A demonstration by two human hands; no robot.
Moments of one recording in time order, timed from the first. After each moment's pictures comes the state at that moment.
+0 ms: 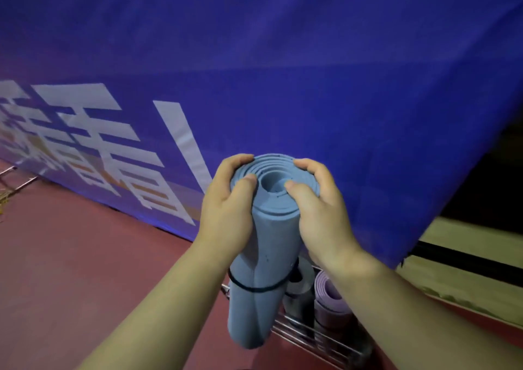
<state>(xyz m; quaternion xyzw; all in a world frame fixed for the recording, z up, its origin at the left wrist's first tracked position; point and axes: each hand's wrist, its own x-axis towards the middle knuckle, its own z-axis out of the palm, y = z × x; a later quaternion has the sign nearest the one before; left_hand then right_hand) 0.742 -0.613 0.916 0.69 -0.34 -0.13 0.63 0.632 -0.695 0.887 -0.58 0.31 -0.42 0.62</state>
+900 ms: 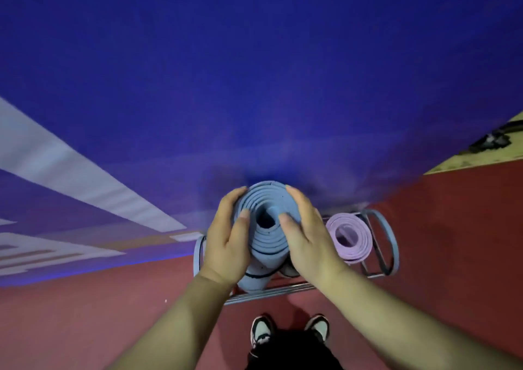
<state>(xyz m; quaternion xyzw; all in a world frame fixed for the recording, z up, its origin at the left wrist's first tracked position) 0.967 -0.702 0.672 0.60 -0.49 -0.38 0.50 0.804 -0.721 0.678 -0.61 0.59 -0.30 0.43</state>
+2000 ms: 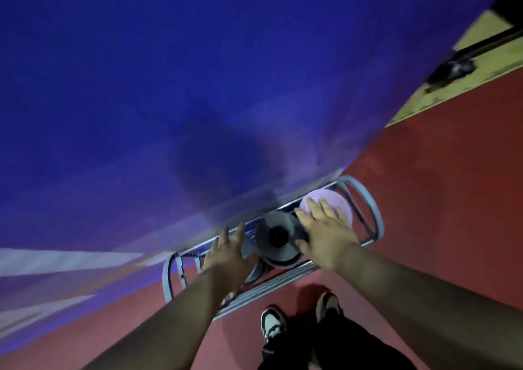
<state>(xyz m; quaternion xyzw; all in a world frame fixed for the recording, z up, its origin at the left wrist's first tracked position) 0.939 -0.732 0.505 0.67 -0.66 -0.32 -0.13 0.683 -0.738 0.525 -0.72 0.64 0.11 0.23</state>
